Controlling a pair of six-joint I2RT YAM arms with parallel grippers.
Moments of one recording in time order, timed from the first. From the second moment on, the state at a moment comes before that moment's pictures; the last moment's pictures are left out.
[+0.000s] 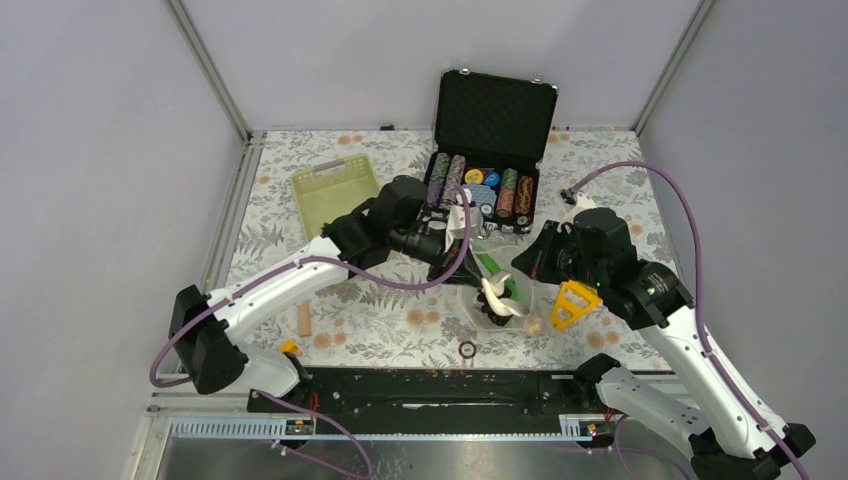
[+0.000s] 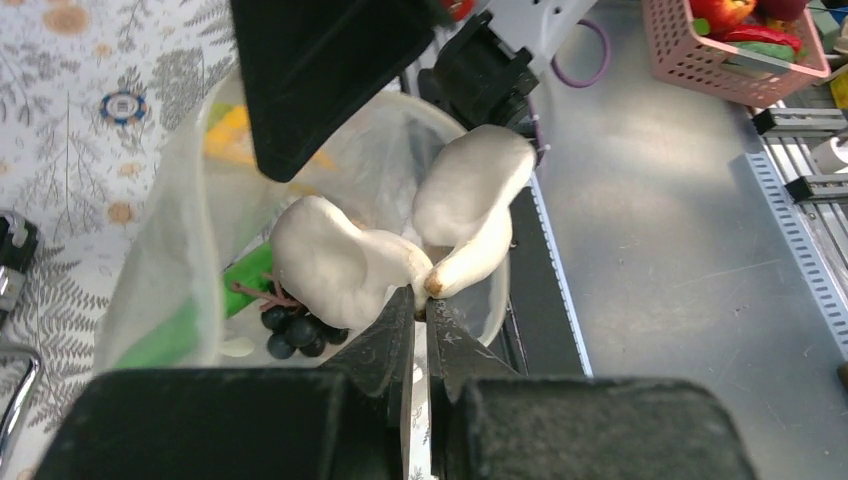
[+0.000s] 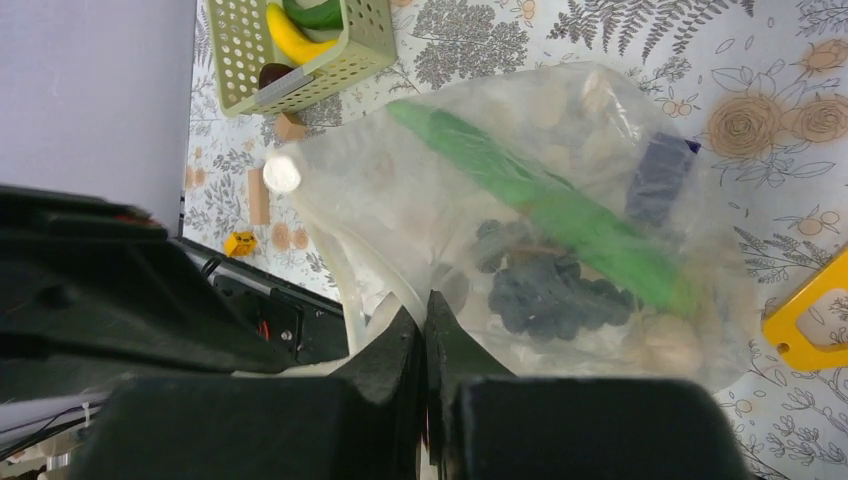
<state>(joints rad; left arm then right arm) -0.87 1.38 1.24 -0.30 0.92 0.15 0.55 0.83 1.04 -0.83 -0.09 0.69</state>
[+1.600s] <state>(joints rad) -0.20 1.55 1.22 -0.47 0.09 -0.77 0.55 0.86 1.06 -0.83 -0.01 0.62</state>
